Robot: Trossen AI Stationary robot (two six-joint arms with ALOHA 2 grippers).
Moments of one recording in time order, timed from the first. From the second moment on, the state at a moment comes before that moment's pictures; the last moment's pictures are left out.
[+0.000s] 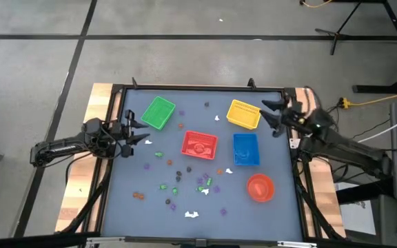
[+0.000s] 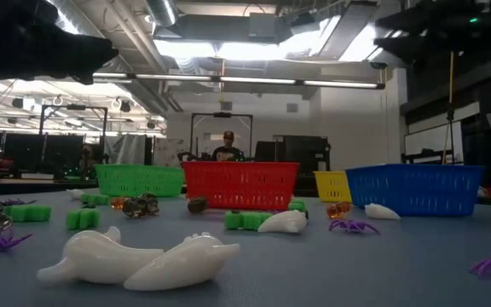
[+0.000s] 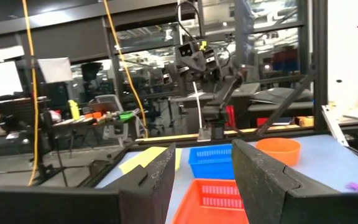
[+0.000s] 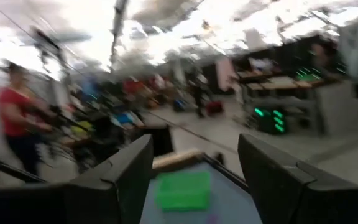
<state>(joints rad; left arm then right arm) 0.26 0.00 0.01 0.20 0.15 0.08 -0.43 0.42 0.31 0.31 -0.07 0.19</state>
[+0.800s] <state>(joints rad) 0.26 0.00 0.01 0.19 0.14 0.08 -0.43 1.44 0.93 -0.03 0.05 -0.01</state>
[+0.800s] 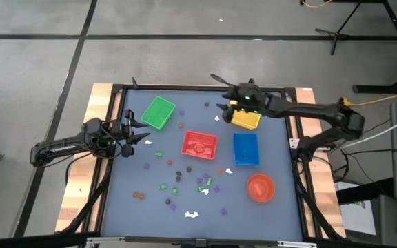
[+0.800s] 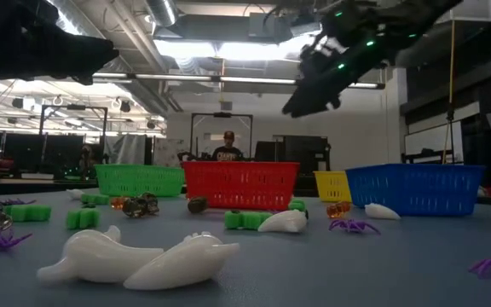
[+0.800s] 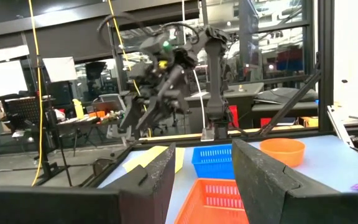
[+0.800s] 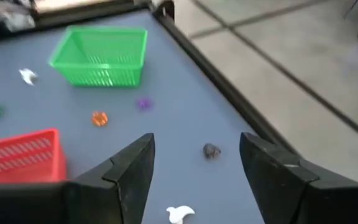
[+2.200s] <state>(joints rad) 0.26 0.00 0.01 0.18 0.13 0.08 -0.42 1.90 1.25 -0.50 0.01 -0.01</state>
